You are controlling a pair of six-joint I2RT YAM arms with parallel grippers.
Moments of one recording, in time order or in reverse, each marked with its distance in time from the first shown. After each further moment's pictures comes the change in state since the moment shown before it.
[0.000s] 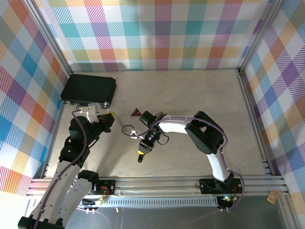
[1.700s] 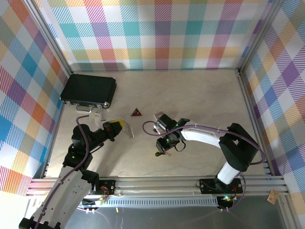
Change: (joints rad) left arm -0.061 -0.083 -0.159 0.186 0.247 -0.094; right arm -0.020 -0.446 -0.340 -0.047 0.521 0.550
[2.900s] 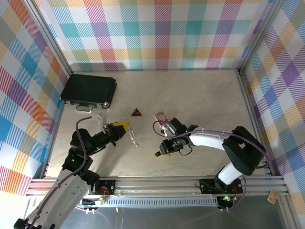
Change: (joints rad) left arm -0.121 -0.053 -0.011 0.096 0.034 -0.010; right arm -0.084 -0.061 -0.227 0.260 -0.172 0.156
